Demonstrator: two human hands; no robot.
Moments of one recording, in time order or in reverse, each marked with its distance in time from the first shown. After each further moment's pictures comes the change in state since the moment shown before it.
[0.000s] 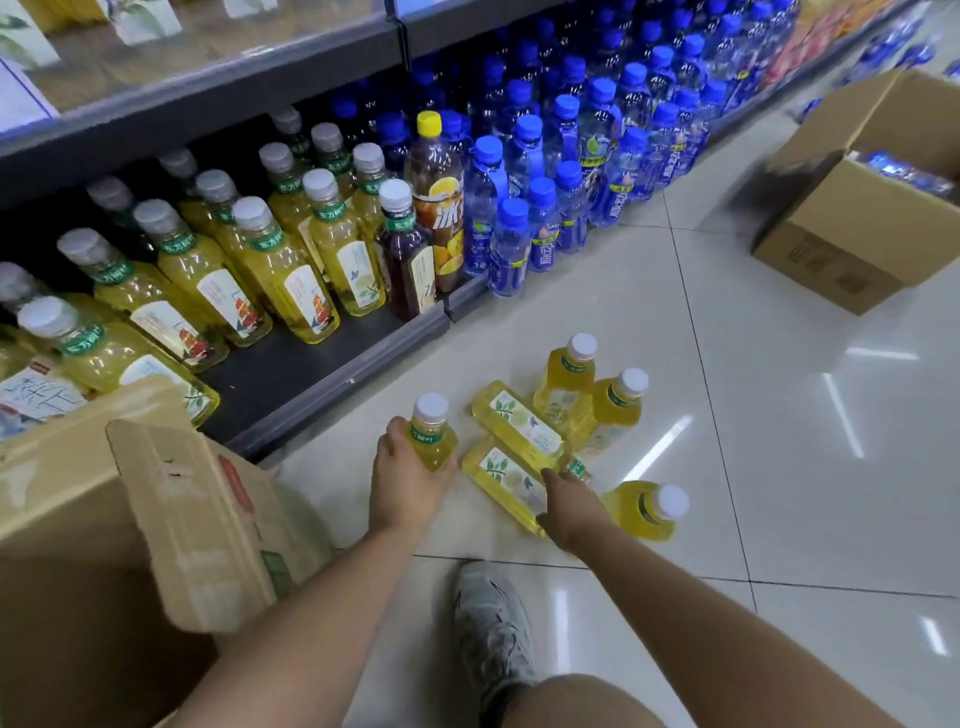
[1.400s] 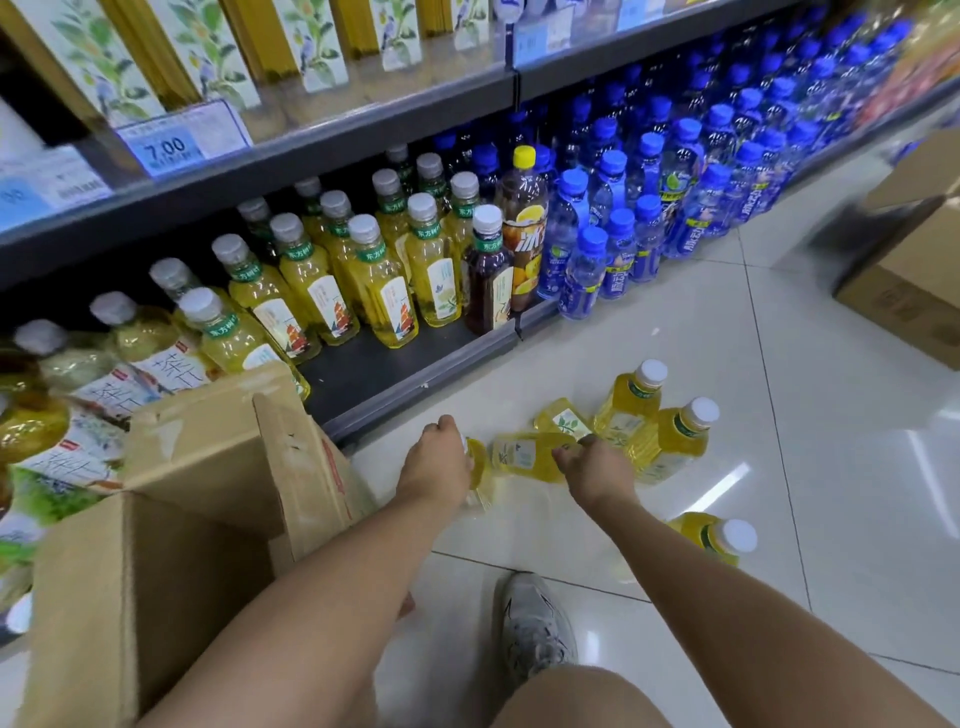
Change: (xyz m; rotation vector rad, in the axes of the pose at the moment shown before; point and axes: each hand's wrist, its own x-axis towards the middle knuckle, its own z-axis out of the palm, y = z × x) left_hand 0.013 0.019 -0.071 0.483 -0.213 -0.001; right_hand 0.006 -0.072 -0.047 0.391 0.291 0.115
